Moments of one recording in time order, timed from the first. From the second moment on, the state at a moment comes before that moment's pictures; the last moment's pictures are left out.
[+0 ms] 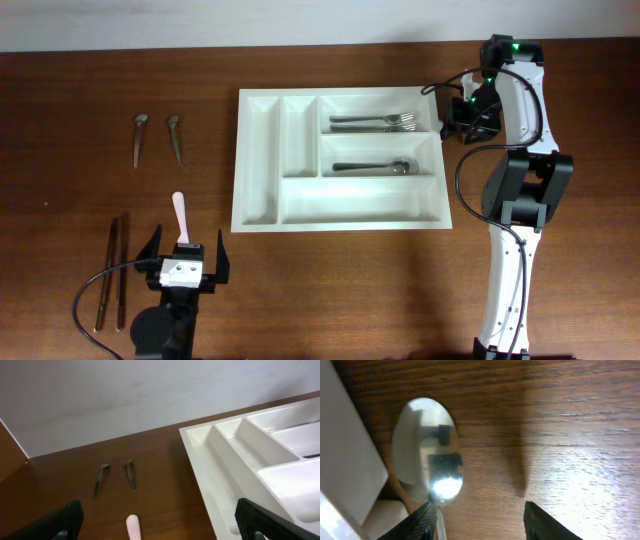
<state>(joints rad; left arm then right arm) -0.01 0.01 0.03 -0.10 0.01 0.22 -0.13 2.71 2.60 -1.54 -0.19 -0.03</state>
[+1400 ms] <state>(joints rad) -0.01 0.01 0.03 -0.10 0.01 0.22 -0.13 2.71 2.60 -1.51 -0.28 -0.06</state>
